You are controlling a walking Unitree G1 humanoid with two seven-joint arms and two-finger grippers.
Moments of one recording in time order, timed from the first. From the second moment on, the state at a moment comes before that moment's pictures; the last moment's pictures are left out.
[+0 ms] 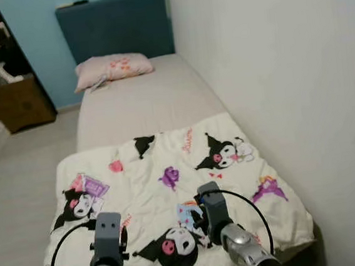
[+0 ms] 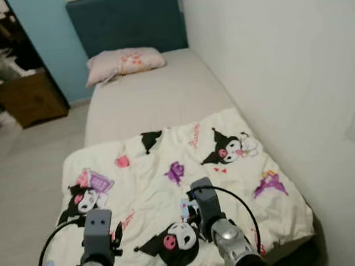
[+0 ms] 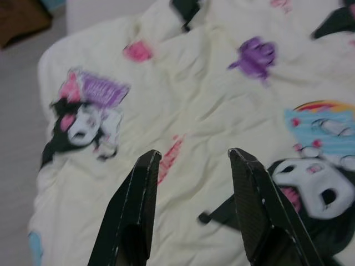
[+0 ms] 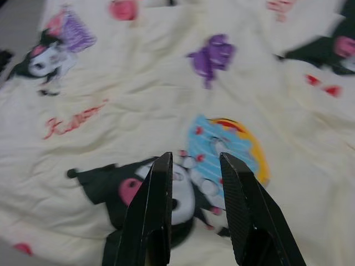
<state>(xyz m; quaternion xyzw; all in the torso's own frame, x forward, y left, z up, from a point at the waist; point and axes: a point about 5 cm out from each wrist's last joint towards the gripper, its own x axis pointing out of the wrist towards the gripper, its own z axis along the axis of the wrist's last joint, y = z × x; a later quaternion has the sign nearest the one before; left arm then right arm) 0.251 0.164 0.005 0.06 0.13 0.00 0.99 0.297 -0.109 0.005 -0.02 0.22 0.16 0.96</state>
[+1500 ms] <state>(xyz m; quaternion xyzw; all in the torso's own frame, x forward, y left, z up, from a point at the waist) 0.249 0.168 0.009 0.04 0.10 0.05 0.99 0.297 -0.102 0.008 -0.02 0.20 0.20 0.96</state>
